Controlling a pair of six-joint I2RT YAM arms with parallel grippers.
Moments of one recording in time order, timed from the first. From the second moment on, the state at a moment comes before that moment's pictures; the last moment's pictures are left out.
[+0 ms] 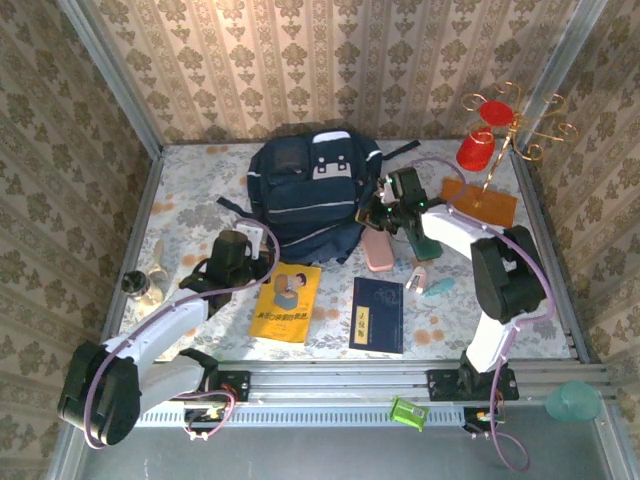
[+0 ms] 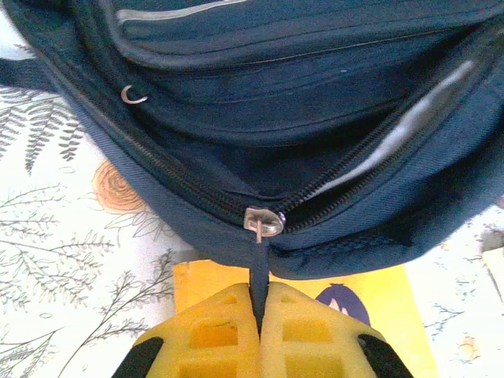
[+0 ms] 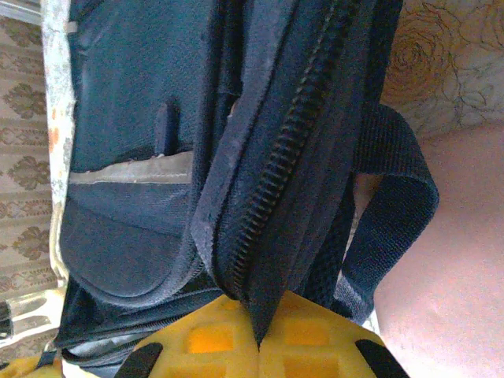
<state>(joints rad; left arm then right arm) -0.49 1.06 0.52 -0.11 0.11 -0.25 0.31 1.81 1.19 -0.21 -0.43 0.70</state>
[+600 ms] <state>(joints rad) -0.52 1.07 0.52 -0.07 0.22 -0.36 0.51 1.49 0.93 -0.21 -0.25 0.74</state>
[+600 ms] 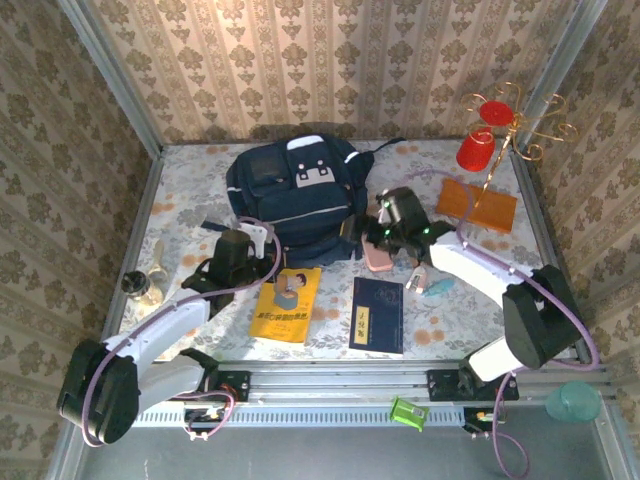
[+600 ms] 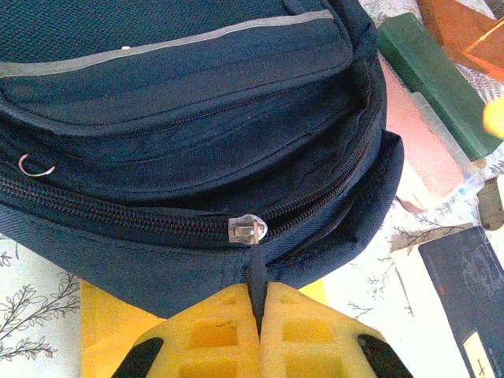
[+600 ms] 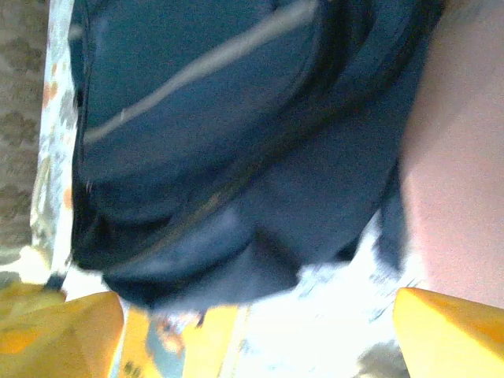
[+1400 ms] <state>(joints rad) -0.52 1.03 0.55 -0.14 0.18 -0.31 0.61 1.68 0.94 0.02 -0.13 0.89</state>
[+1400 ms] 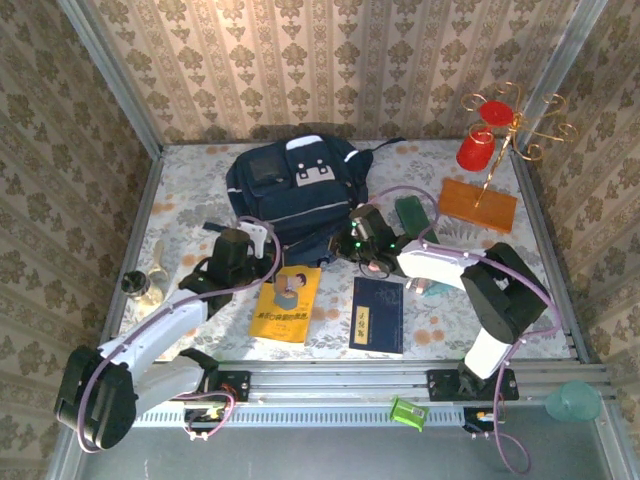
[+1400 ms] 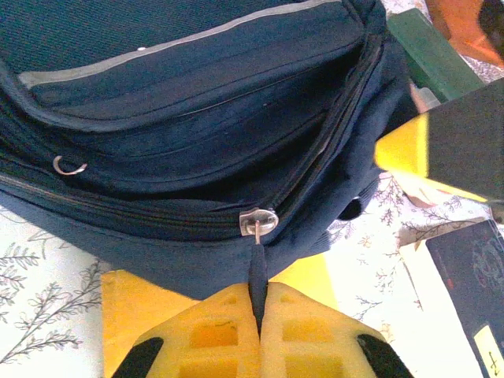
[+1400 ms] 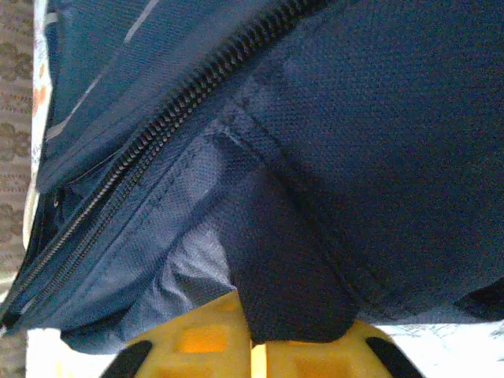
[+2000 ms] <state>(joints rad) -0.37 1.05 0.53 -0.08 0.22 -0.30 0.37 1.49 0.92 -0.05 -0.23 0.77</state>
